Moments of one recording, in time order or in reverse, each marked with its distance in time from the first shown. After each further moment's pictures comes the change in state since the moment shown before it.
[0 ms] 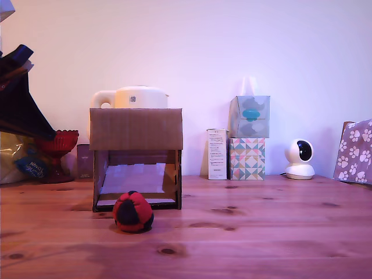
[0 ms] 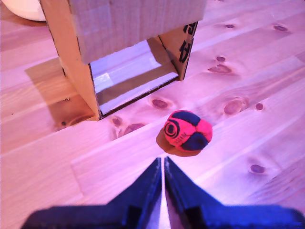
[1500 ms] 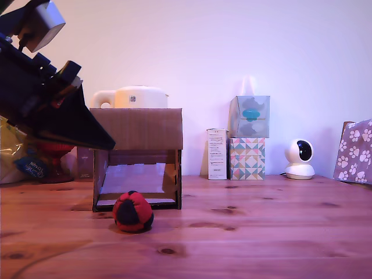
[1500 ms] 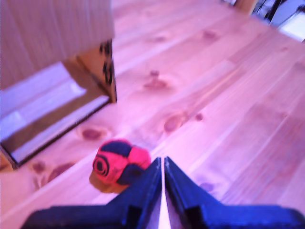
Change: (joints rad) arm -0.154 0.223 -0.017 0.319 0.077 0.021
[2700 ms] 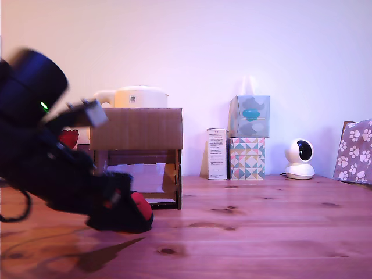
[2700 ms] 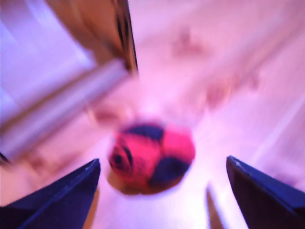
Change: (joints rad) arm 0.000 0.557 0.064 0.362 -0.077 0.112
